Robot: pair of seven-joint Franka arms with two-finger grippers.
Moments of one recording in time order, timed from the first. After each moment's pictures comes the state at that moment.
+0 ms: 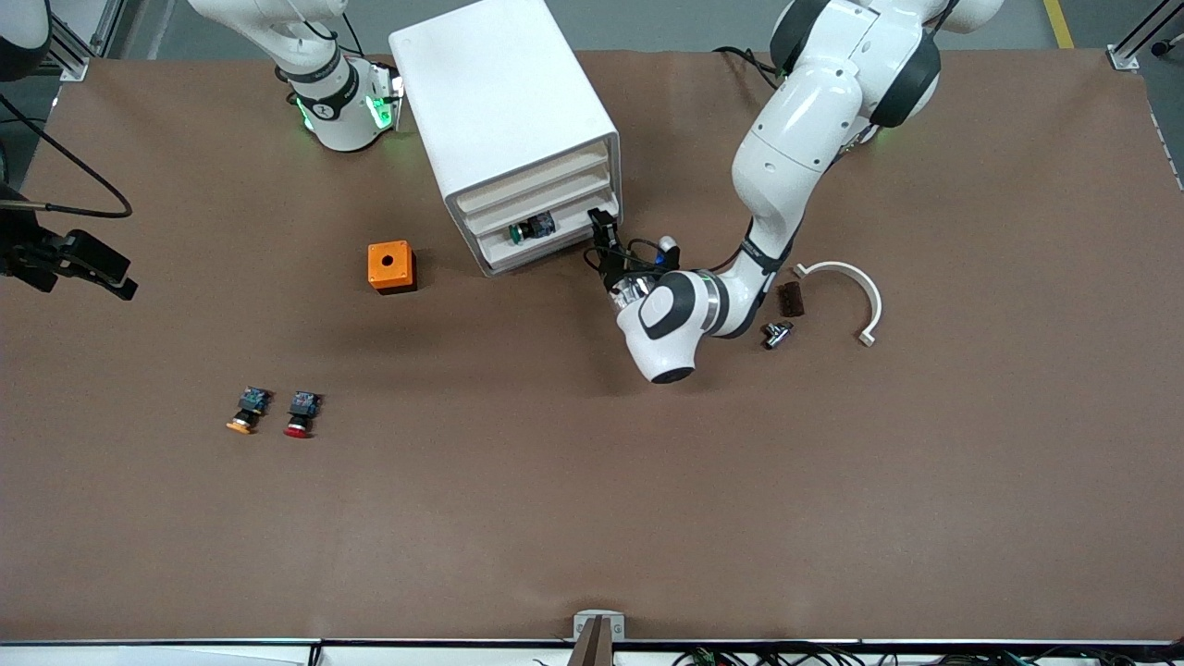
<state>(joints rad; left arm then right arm) -0.60 1.03 -0.07 -1.35 -0.99 1.37 -2.19 0.01 0.02 -0.05 -1.59 -0.01 1.71 0.08</state>
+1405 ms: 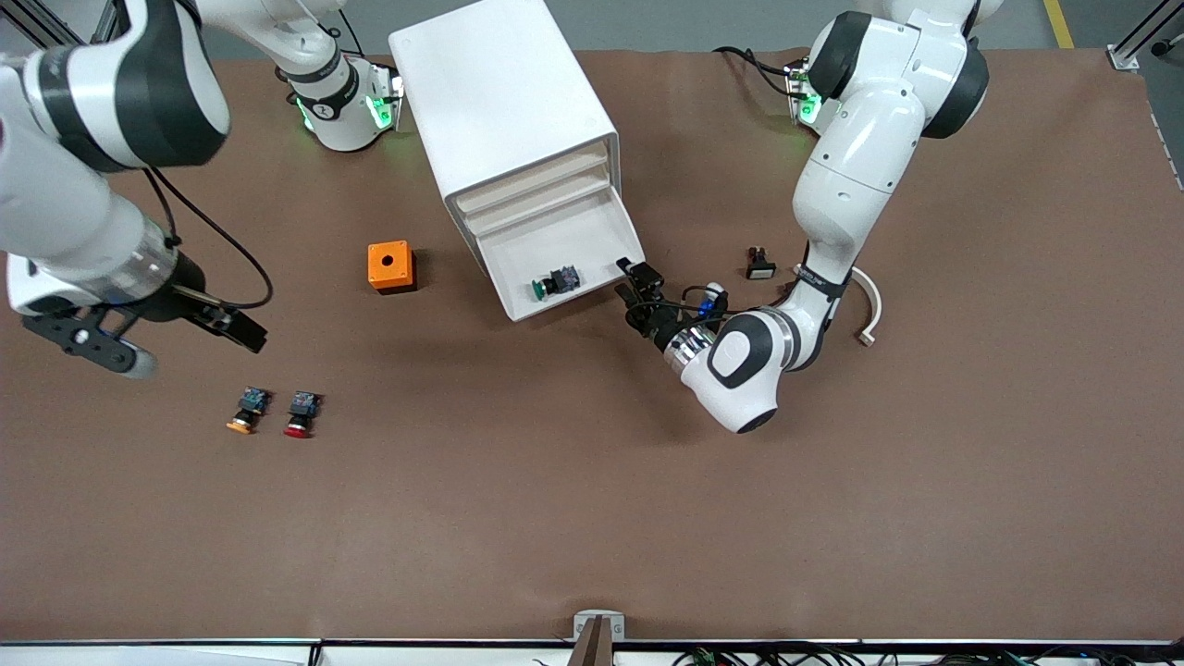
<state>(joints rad) -0.43 1.03 -0.07 -1.30 -0.99 1.44 -2.02 0.20 0.18 -0.03 -1.62 -0.06 1.77 0.60</state>
